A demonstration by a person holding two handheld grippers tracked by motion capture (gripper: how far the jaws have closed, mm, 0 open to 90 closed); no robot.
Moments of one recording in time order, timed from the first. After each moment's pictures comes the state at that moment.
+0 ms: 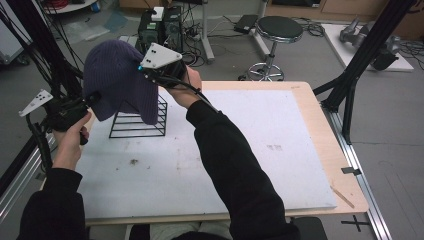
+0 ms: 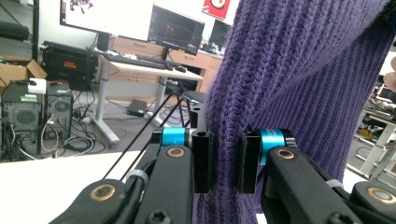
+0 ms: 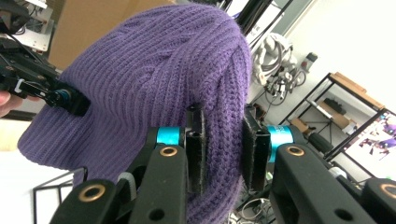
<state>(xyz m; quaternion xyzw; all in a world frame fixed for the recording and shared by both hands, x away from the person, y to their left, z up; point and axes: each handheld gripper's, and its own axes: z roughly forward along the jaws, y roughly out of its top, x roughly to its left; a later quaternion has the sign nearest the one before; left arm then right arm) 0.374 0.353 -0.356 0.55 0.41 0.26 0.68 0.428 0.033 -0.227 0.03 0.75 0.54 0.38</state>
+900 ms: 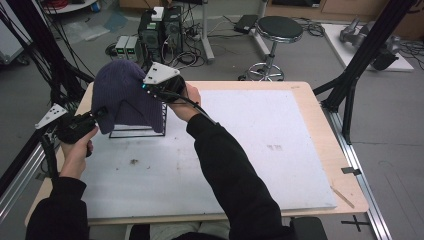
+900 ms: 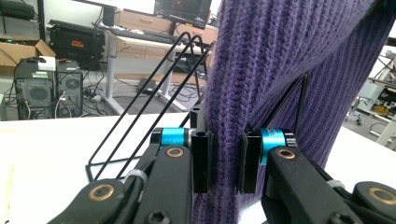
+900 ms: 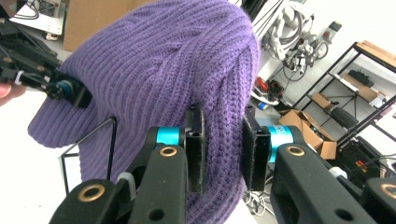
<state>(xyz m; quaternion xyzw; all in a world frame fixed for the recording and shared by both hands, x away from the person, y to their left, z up) 0.368 0.350 -0.396 0.58 0.42 0.26 0.64 0.434 0.040 -0.275 0.05 0.78 0.52 0.34</state>
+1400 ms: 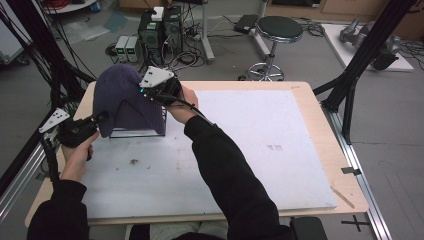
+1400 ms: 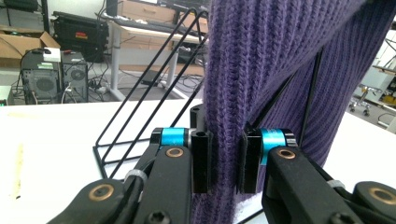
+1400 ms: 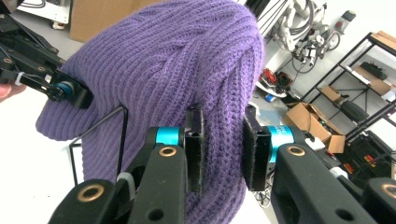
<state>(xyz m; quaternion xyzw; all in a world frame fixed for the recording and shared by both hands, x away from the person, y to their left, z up) 0.366 0.351 -0.410 0.60 0.43 0.26 0.62 0.436 0.049 -0.286 0.05 0.80 0.50 0.33</state>
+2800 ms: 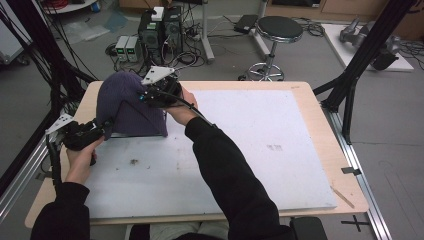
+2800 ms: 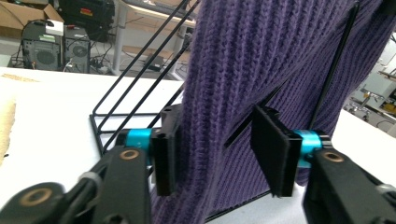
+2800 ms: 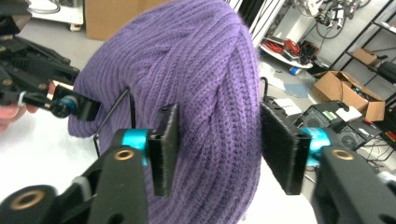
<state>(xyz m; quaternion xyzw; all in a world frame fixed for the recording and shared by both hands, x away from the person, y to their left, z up) 0.366 0.346 -0.425 0.58 0.47 0.24 0.62 0.447 0.051 -0.297 0.10 0.82 0.49 0.26</state>
